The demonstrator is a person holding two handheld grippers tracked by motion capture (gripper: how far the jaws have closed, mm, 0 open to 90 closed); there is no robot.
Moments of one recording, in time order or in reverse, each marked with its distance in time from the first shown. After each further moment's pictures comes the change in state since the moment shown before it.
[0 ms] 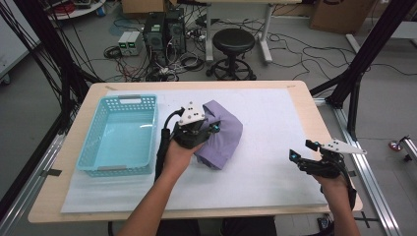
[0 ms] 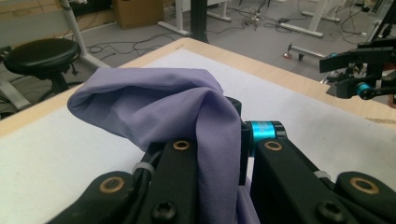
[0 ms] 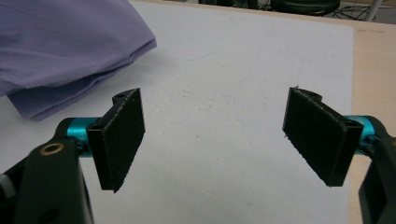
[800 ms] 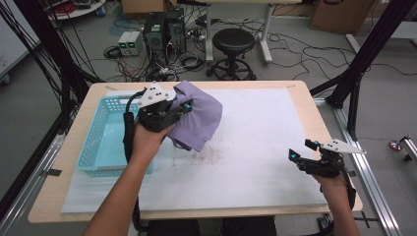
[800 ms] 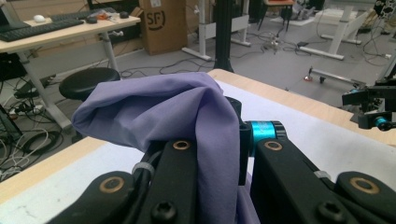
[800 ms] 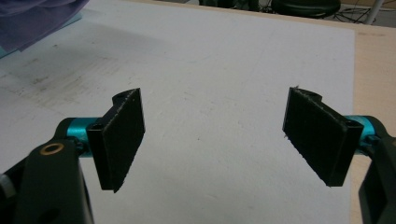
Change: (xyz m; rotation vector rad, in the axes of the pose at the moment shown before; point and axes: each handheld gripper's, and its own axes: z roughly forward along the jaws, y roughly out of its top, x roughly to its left) left arm 0.046 0.031 -0.068 -0.104 0.084 0.008; right arm 0.002 0.002 0.000 -0.003 0.001 -0.007
